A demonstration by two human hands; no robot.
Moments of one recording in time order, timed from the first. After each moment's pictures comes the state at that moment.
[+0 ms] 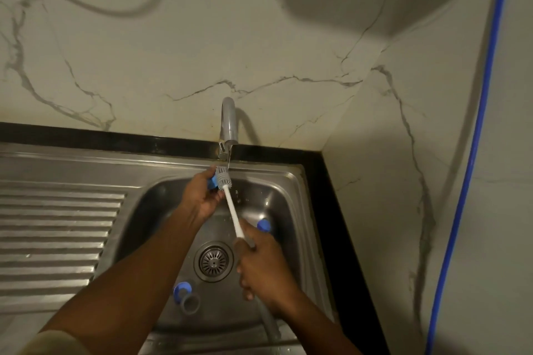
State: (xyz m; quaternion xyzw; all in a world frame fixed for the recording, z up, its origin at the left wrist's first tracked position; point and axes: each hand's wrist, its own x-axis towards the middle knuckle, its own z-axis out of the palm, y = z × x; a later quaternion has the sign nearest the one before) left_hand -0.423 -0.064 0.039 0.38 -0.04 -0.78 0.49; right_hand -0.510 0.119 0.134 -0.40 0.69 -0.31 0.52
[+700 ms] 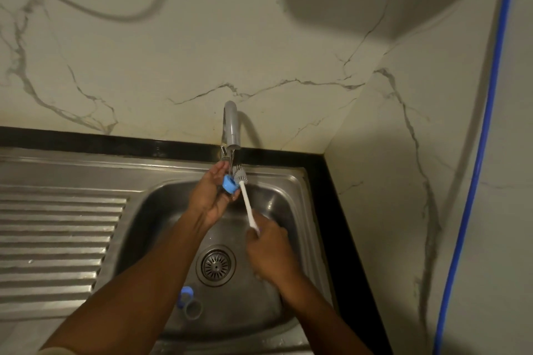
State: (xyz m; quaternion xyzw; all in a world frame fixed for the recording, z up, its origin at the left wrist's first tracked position) left_hand -0.431 -0.058 0.052 0.34 -0.13 -0.79 0.49; right_hand -0.524 0.089 0.121 -0.47 0.76 -0.26 0.37
